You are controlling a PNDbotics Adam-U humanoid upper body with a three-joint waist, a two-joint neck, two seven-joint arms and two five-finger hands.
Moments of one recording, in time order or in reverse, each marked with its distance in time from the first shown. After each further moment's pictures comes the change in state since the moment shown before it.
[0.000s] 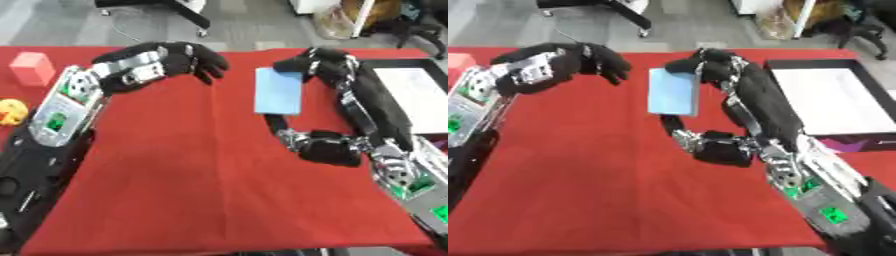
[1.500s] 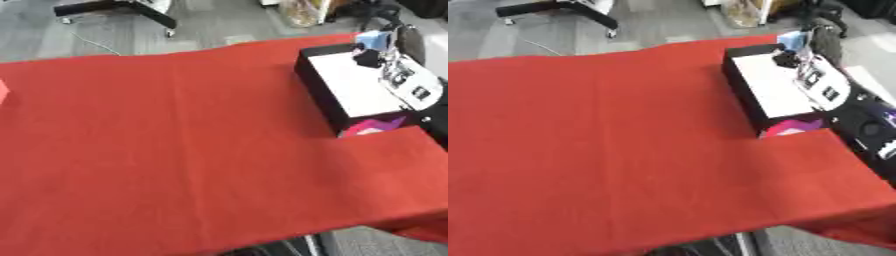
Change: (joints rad) left arm 0.309 -0.085 0.382 -0.441 0.139 0.165 0.293; right arm -0.141 -0.179 -0.229 1.023 -0.509 0.621 -0.223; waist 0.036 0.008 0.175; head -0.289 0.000
